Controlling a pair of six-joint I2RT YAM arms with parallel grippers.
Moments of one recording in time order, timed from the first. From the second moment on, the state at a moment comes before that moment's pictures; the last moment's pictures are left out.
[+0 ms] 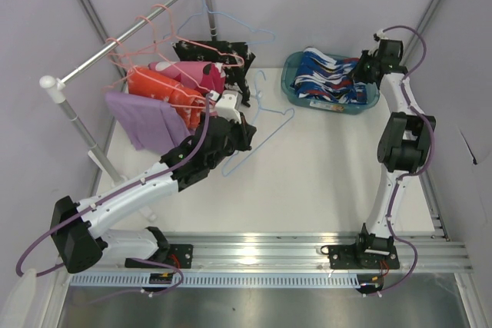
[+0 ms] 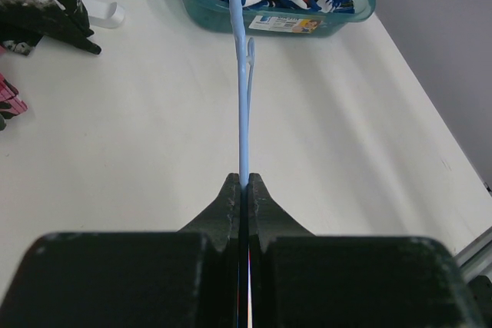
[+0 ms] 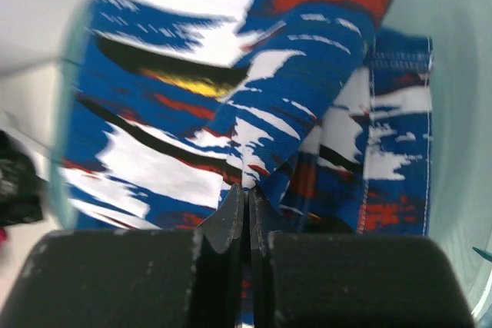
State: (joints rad) left arm -0.87 1.22 1.02 -0.09 -0.31 -0.44; right arm -0.14 2.19 1.99 -0.39 -0.31 0.28
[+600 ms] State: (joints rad) left arm -0.87 1.22 1.02 -0.09 -0.31 -0.43; right arm -0.10 2.17 2.18 -0.54 -0.21 0.15
